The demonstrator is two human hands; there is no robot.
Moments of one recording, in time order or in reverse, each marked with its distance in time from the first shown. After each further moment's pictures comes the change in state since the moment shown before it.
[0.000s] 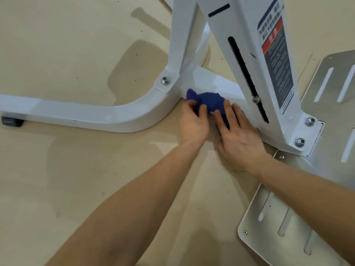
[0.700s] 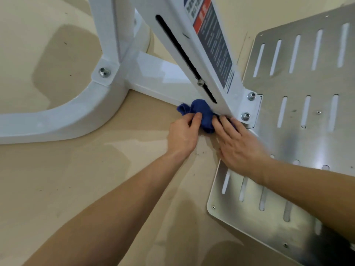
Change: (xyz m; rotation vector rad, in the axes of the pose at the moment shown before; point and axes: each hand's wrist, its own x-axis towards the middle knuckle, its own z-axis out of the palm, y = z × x) left_hand -0.061 -0.023 0.047 0.273 -0.411 0.241; right_hand -0.100 0.054 -0.015 -0.474 -0.286 -0.089
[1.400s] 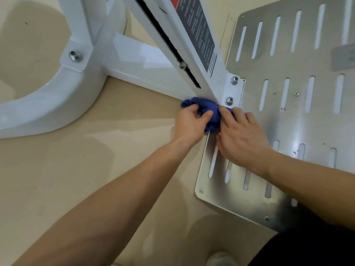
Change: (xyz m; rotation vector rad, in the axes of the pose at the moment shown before) left_hand -0.014 0.023 0.041 -0.293 -0.167 -0.129; right_hand -0.036 0.007 -0.020 0.127 0.044 0.253
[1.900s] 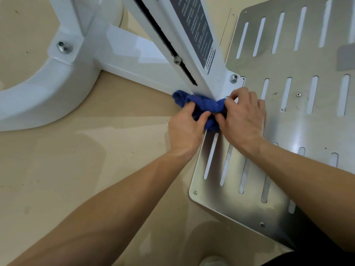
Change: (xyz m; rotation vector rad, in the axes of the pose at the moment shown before) left_hand -0.014 -0.004 0.009 0.277 0.206 0.189; right_hand 0.036 0.014 0.016 0.297 0.204 0.398
